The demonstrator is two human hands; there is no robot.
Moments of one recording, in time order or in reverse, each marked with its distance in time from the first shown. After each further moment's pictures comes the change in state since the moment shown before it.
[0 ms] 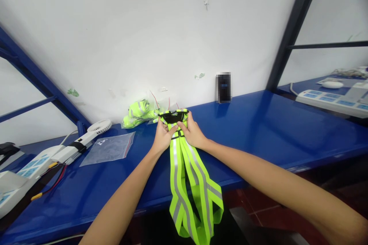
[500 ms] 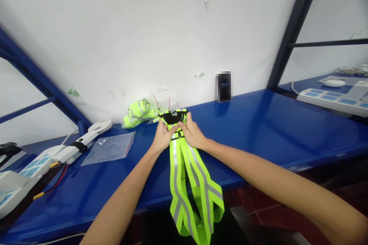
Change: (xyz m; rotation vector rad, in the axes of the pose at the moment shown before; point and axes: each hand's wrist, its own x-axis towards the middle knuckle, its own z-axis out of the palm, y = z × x) left_hand 0.002 0.000 -0.002 -0.025 -0.020 -0.029; right_hand -0.001 0.001 0.000 -0.085 -0.055 0.078
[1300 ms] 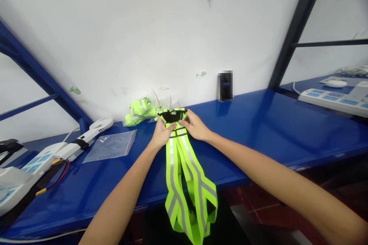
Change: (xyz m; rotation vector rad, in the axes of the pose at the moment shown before) left_hand 0.008 -0.004 -0.016 0.127 0.047 0.014; right_hand 0.017 0.009 -0.012 0.075 -0.054 -0.219
